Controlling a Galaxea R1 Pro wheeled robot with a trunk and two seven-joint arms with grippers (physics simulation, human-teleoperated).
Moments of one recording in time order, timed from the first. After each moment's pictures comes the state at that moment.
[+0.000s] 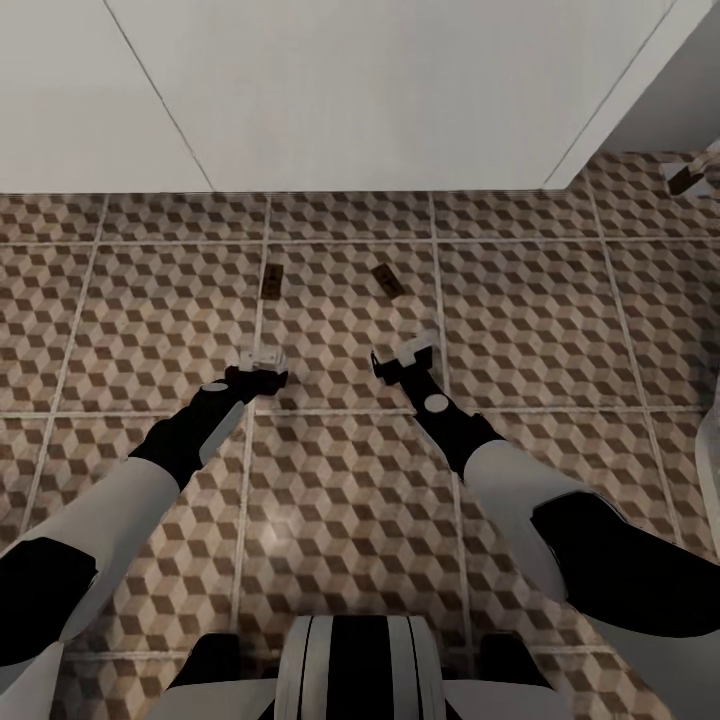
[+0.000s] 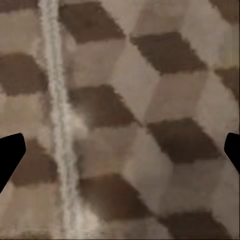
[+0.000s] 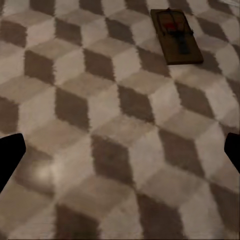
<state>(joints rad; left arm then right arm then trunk) -1.14 0.12 -0.46 -0.68 0.38 0.29 0.10 -1.26 0.17 0.27 -0.25 0.19 -0.32 -0.09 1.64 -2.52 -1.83</state>
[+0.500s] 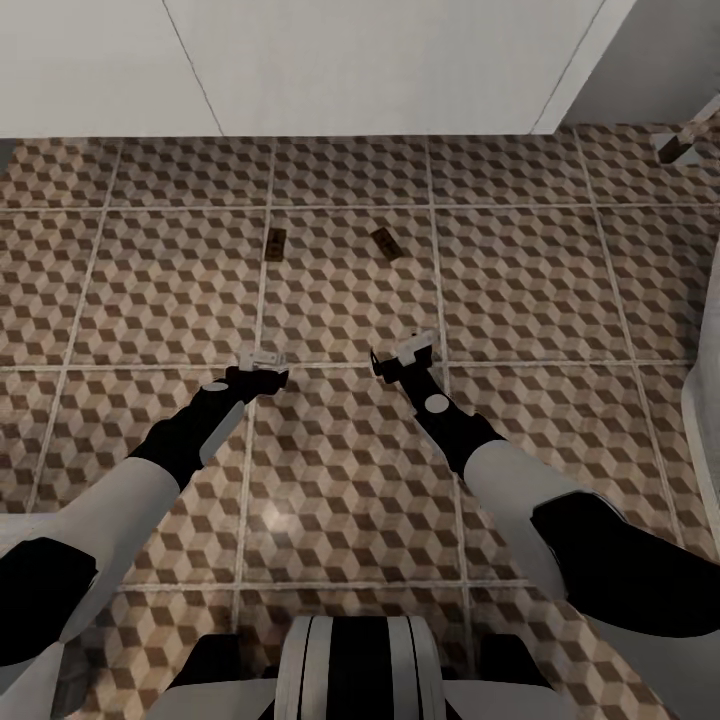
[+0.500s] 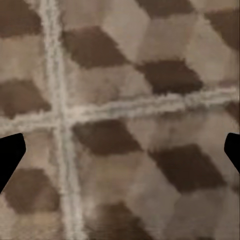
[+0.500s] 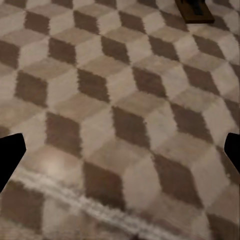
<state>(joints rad) -1.14 0.12 -0.46 -0.68 0.38 0.29 0.10 -1.26 0.17 0.27 -0.25 0.19 -0.34 -0.09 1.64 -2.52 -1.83</state>
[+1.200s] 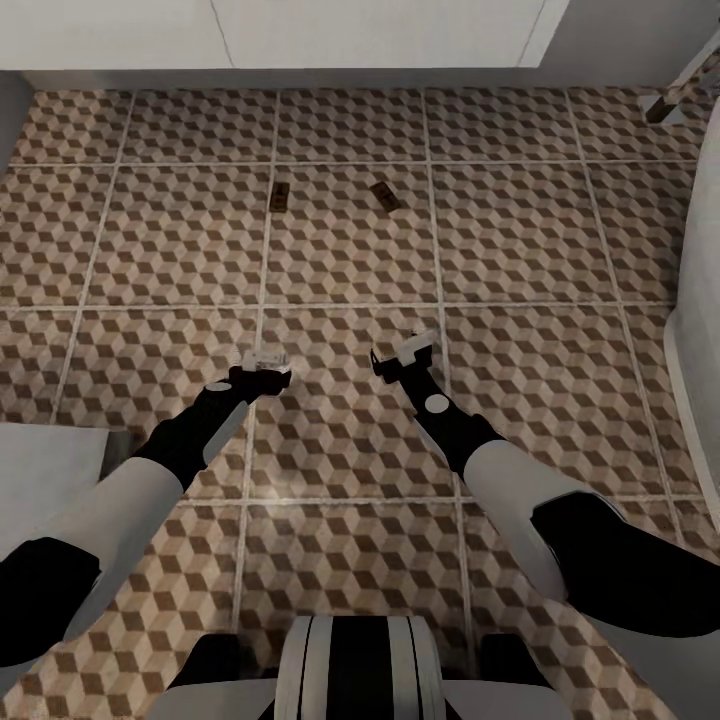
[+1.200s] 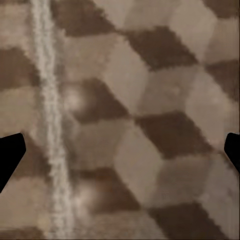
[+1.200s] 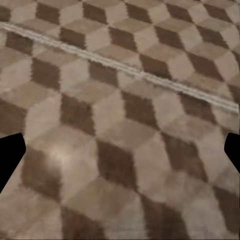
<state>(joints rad) -1.14 0.11 -0.46 -0.68 0.38 0.29 0.10 -1.26 0.17 0.27 -0.25 0.19 -0.35 -0.09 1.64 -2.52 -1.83</state>
